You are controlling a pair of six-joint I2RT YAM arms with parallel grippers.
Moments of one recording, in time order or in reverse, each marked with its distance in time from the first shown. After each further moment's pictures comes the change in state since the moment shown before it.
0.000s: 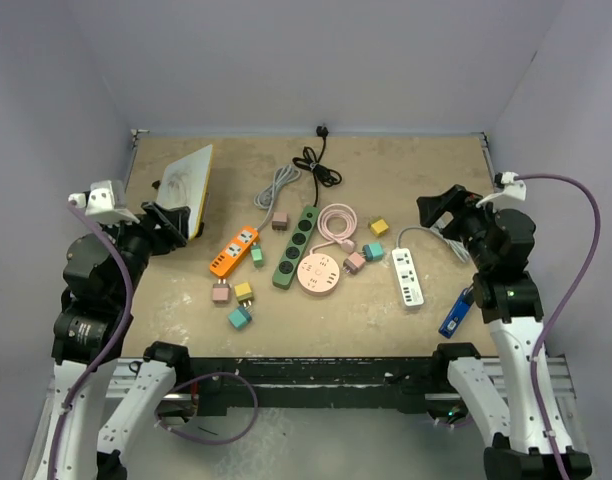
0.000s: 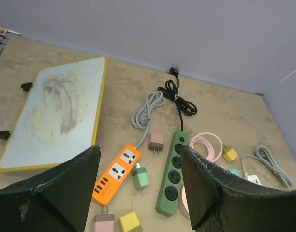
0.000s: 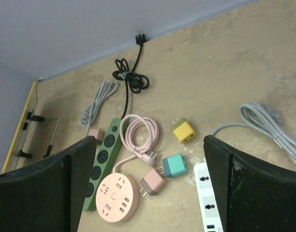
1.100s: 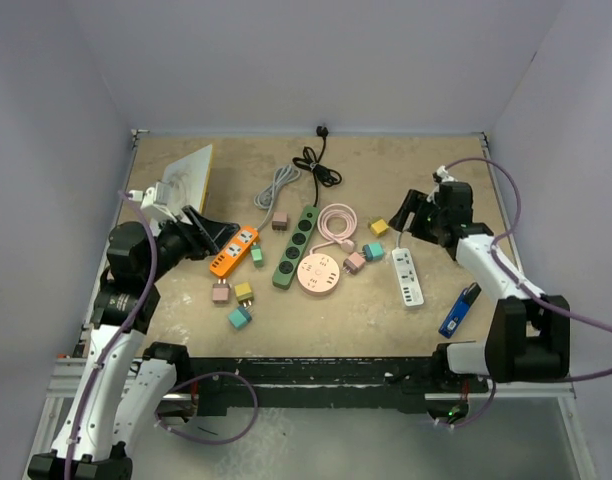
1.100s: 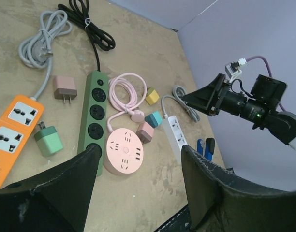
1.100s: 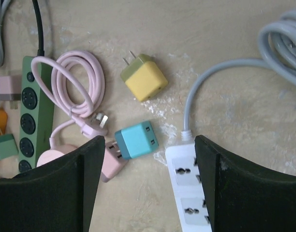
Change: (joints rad) left arm 0.078 0.068 -0.314 0.269 0.558 -0.317; right arm 0.006 0.597 -0.058 0.084 -0.119 -0.046
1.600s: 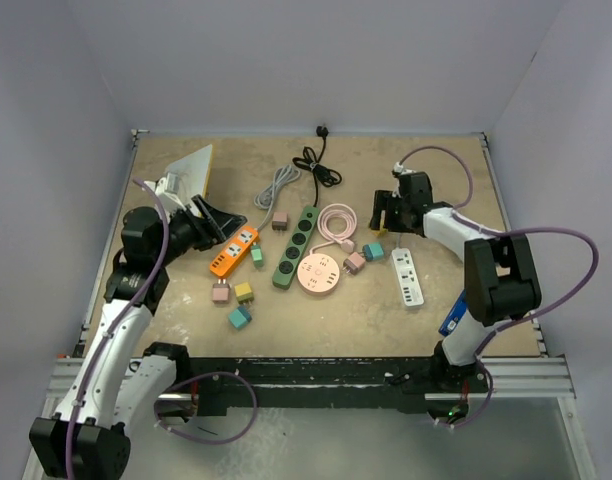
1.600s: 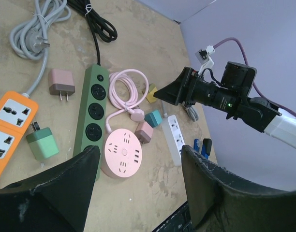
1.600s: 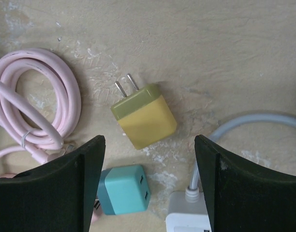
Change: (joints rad) left arm 0.000 0.139 -0.018 0.122 0.035 -0.059; right arm 0.161 0.370 0.184 0.064 0.161 -0.138
